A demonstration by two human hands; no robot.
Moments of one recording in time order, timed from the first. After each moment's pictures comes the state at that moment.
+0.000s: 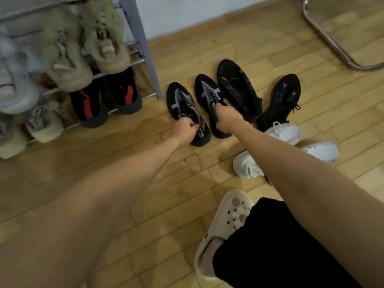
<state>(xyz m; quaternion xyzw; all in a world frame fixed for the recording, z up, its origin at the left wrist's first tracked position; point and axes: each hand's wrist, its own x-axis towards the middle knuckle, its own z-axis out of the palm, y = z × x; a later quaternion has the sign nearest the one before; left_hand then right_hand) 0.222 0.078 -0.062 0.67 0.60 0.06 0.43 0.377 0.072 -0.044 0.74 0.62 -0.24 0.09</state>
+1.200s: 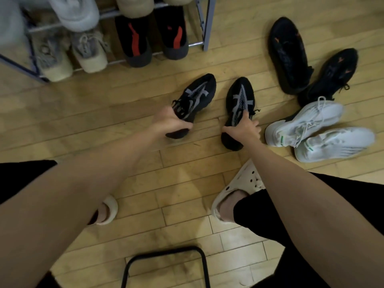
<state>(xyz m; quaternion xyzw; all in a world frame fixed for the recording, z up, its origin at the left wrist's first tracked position) 0.055 -0.003 -0.056 0.54 0.71 -0.05 0.45 0.273 -0.047 -0.068 0.84 0.39 -0.37 0.06</state>
